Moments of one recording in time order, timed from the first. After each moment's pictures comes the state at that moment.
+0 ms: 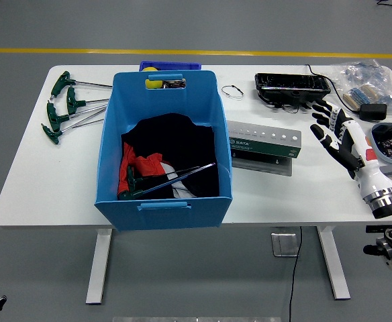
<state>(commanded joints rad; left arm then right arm) -0.13 0.19 -1.21 -0.18 1.03 0.21 -0.01 0.22 -0.35 1.03 1.30 -1.17 -0.27 0.42</state>
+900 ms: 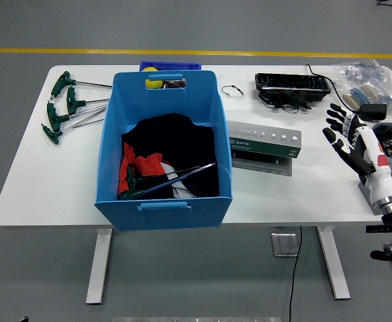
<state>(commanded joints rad) -0.09 0.10 -1.09 -0.18 0.96 0.21 0.03 0.16 -0.33 1.12 1.28 -1.19 -0.26 0.41</state>
